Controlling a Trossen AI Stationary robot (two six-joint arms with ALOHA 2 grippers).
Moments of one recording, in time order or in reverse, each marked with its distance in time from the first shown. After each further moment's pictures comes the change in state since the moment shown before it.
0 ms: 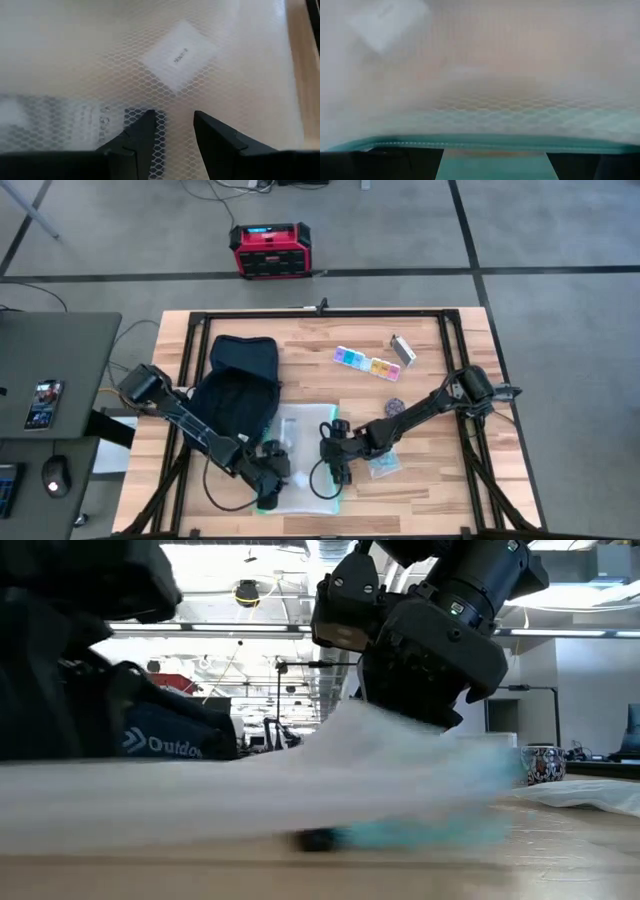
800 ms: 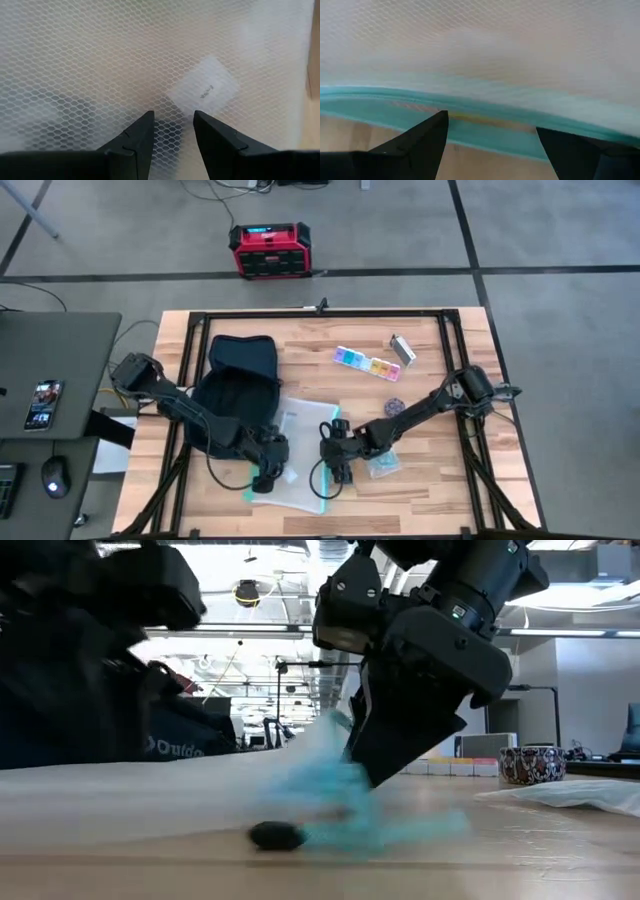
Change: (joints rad) left arm 0.121 -0.160 -0.035 -0.165 0.148 0.159; right arm -0.004 0.000 0.000 -0.015 0.000 -0.028
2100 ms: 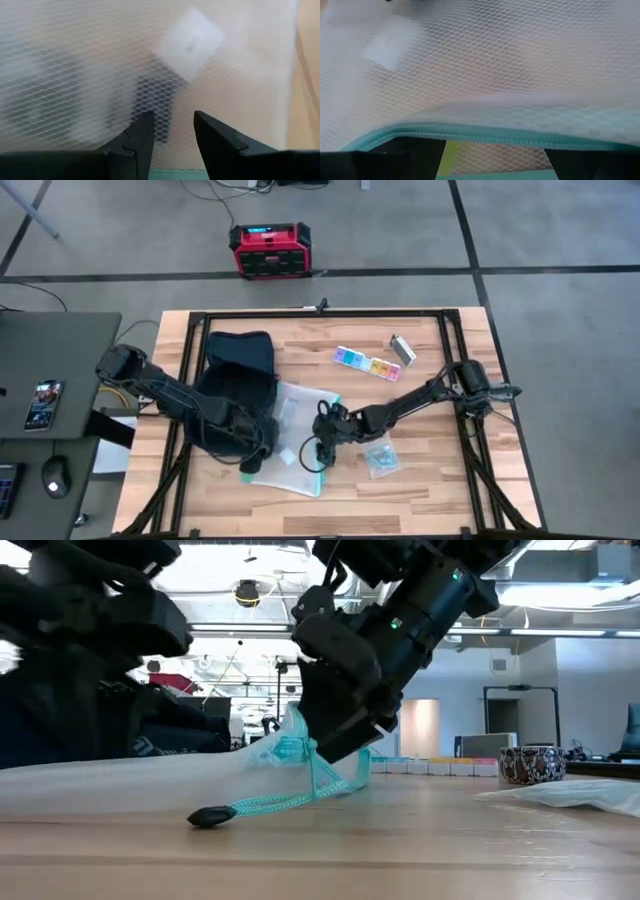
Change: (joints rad) left arm 0.159 -0.172 -0.213 0.046 0.160 0.172; right arm -0.097 -0.003 -0.001 0.094 0.053 0.210
